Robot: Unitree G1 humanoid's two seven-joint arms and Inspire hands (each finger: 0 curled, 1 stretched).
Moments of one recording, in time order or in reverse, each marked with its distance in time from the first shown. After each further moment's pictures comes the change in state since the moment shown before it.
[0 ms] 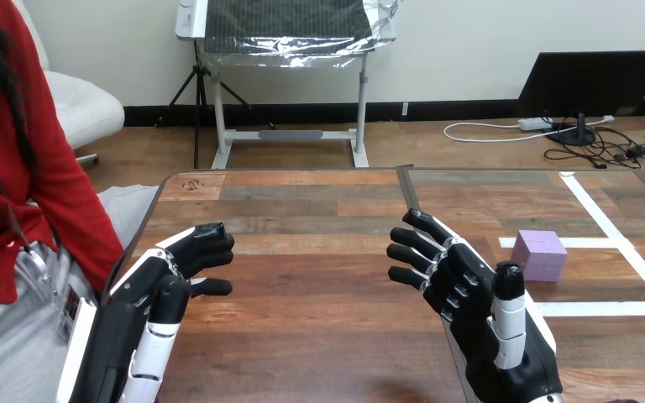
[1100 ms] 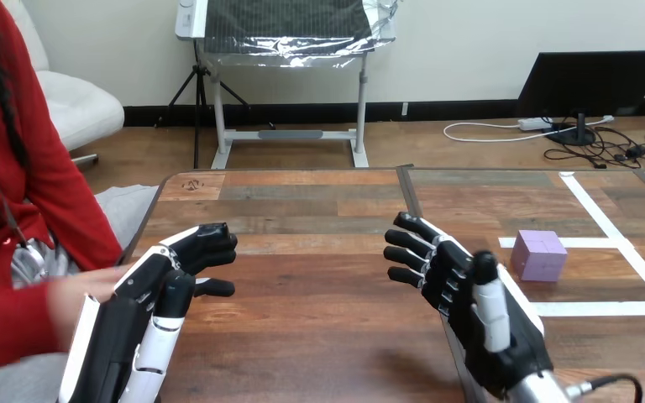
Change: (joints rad) left arm -0.015 0.001 0.001 0.000 0.002 0.027 0.001; right arm -0.163 -0.055 -0.026 0.216 -0.078 -0.002 0.005
